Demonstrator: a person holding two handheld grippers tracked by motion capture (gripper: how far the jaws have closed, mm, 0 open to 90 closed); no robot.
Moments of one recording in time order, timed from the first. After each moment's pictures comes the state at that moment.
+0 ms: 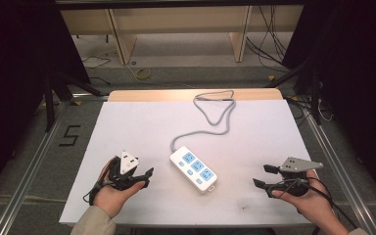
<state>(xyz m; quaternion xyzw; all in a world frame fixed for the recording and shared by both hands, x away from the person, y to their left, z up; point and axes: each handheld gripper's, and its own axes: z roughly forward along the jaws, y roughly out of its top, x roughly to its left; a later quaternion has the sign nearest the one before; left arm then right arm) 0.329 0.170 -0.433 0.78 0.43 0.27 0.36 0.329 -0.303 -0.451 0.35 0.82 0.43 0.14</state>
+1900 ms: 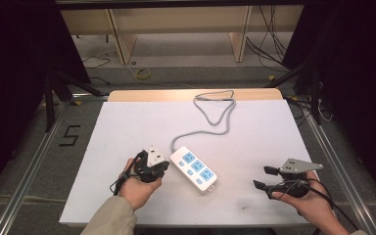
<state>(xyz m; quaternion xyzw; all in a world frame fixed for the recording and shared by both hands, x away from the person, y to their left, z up) 0.348 0.115 -0.432 0.83 0.37 0.21 0.35 0.327 -0.303 -0.453 0.35 0.82 0.43 0.14</state>
